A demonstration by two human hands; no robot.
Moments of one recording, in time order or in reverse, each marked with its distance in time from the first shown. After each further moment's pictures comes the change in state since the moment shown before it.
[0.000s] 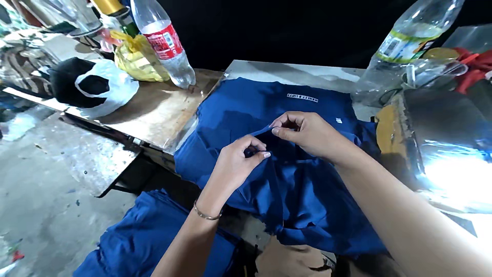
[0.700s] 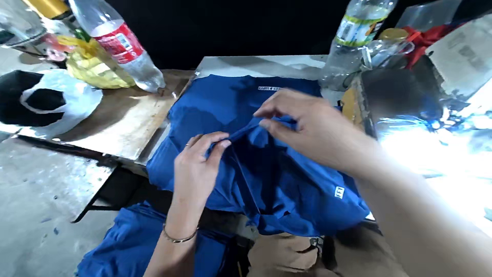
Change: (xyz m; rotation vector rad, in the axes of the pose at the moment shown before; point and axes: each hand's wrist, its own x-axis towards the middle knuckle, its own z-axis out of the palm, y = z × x) left_hand -0.012 0.020 -0.002 0.358 0.255 0.191; right_hand -0.051 -0.048 -0.031 -0.427 0.116 -0.326
